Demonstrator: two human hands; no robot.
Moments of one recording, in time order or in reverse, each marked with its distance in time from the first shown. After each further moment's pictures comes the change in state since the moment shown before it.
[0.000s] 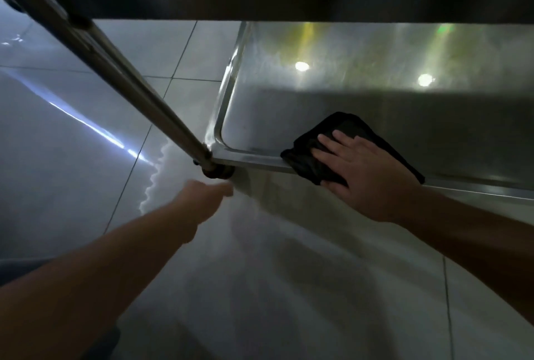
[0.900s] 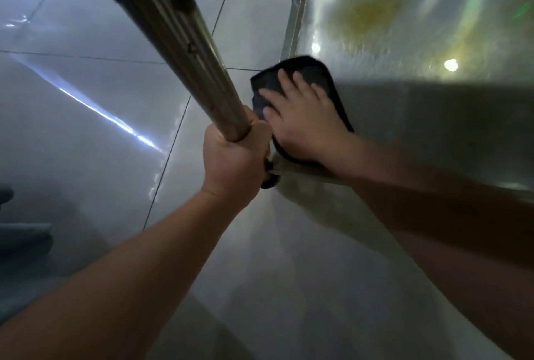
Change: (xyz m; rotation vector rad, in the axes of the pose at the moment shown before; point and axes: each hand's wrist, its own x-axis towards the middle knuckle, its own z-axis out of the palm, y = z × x) left_hand 0.029 0.053 -0.047 -0.726 0.011 0.798; right_hand 0.223 -0.139 -0.020 0.253 0.064 0.150
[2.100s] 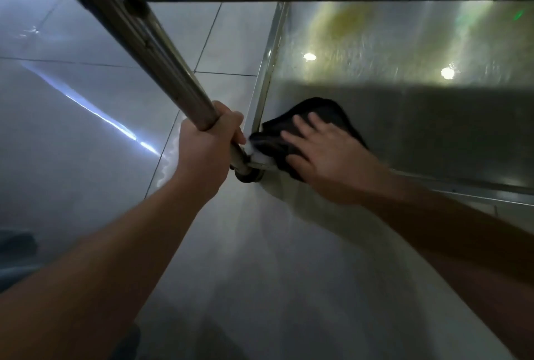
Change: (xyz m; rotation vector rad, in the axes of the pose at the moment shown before) left_hand 0.003 -0.002 -0.005 0.135 -0.010 -0.073; right_hand -0.106 0.058 -0.014 -0.051 -0.100 -0.120
